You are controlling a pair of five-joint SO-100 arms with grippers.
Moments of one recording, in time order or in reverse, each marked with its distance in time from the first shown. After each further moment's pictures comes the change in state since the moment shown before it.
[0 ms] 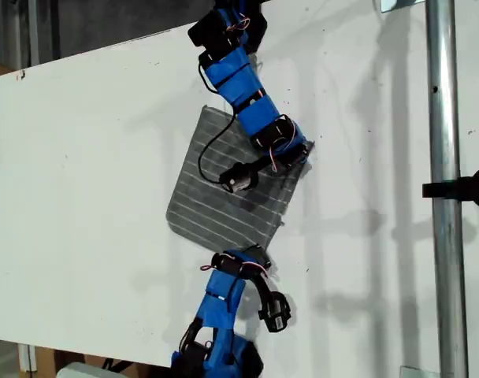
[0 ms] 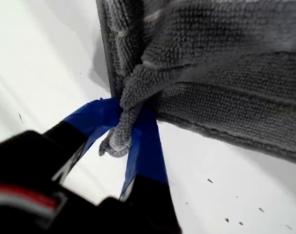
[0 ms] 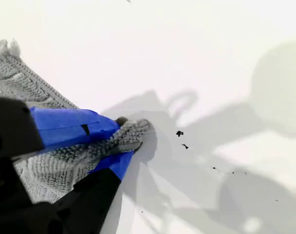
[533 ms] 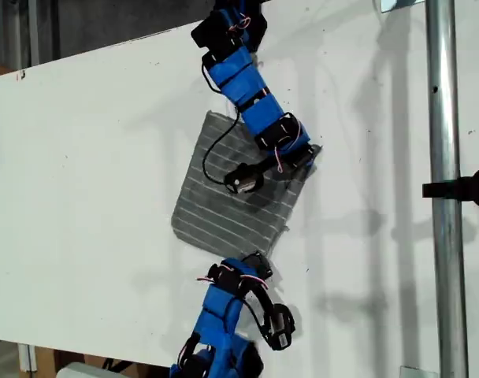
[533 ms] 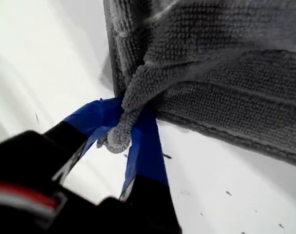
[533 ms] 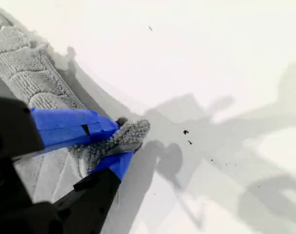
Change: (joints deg) arm 0 6.7 9.7 -9.8 9.8 -5.0; arm 1 -2.5 -0.3 -4.0 1.7 0.1
